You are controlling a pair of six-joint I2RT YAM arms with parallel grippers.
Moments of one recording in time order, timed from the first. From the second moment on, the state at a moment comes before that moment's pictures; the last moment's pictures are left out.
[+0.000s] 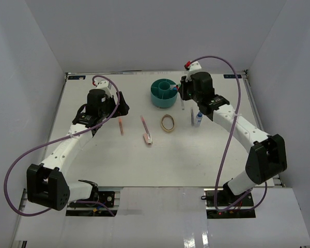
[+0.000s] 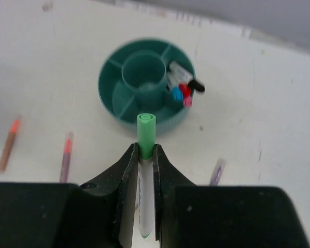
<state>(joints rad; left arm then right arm) -0.28 1.25 0.99 -0.26 0.04 -0.36 0.50 1.53 1.27 -0.16 0.05 0.11</state>
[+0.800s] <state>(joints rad) -0.28 1.26 0.99 -0.26 0.04 -0.36 0.47 2.05 1.56 0.61 0.19 0.03</state>
